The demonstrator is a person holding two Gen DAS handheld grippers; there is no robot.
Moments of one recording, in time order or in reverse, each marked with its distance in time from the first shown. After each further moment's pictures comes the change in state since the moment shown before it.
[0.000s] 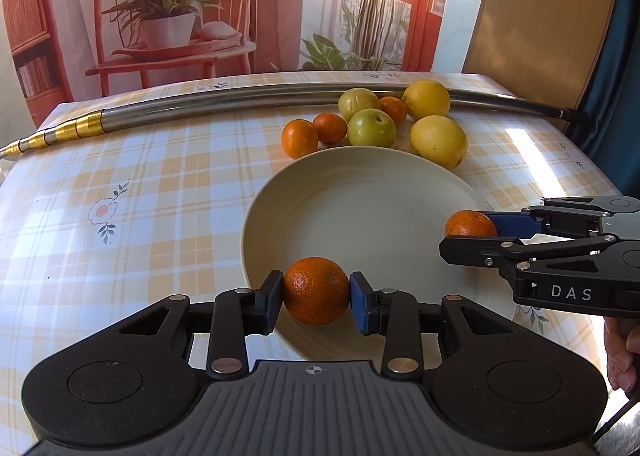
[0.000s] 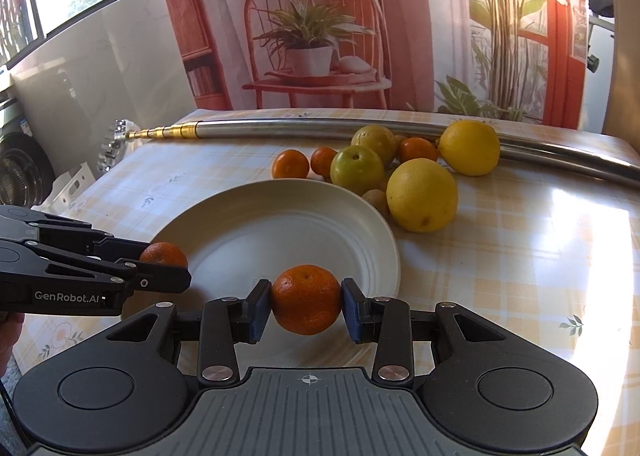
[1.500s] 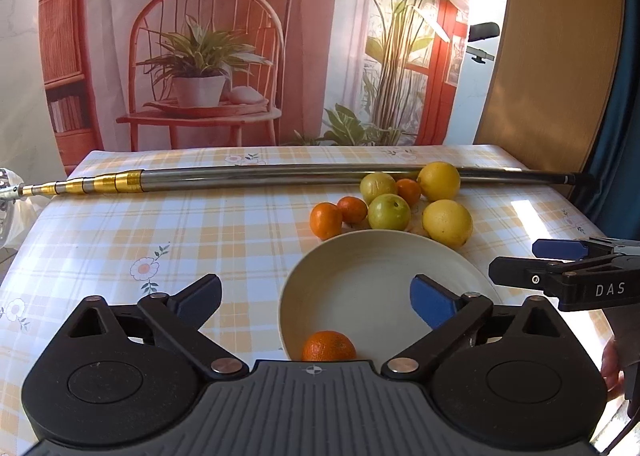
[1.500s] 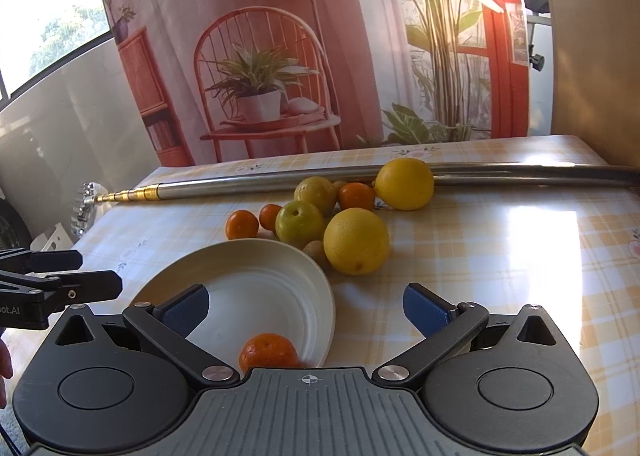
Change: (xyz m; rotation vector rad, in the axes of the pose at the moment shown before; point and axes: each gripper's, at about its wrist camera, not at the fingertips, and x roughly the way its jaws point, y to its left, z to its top) left arm -0.041 0.009 0.015 -0.056 -0.202 0.054; right arm -0.033 -0.032 0.014 0.144 -0.128 -0.093
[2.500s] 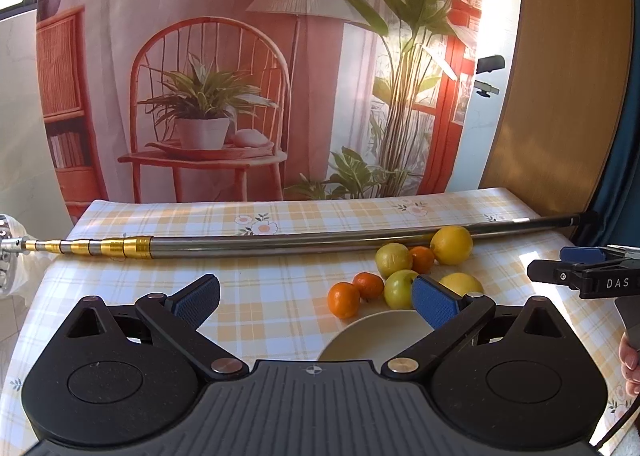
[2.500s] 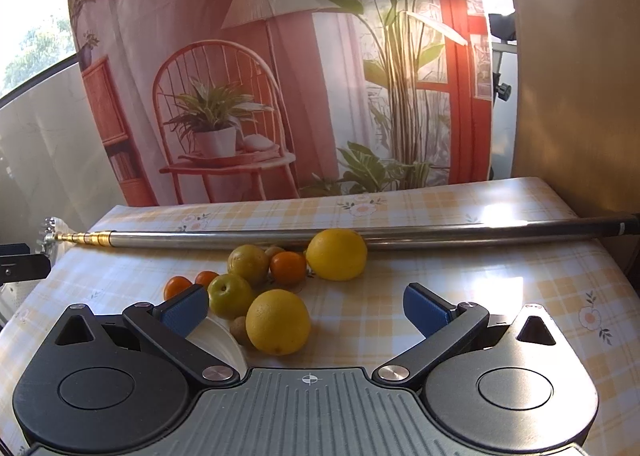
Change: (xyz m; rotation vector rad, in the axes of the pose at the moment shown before) left arm 0.002 0.016 0.060 0.037 -0.064 -0.004; right arm 0.005 -0.040 0.055 -0.009 -0.048 -0.094
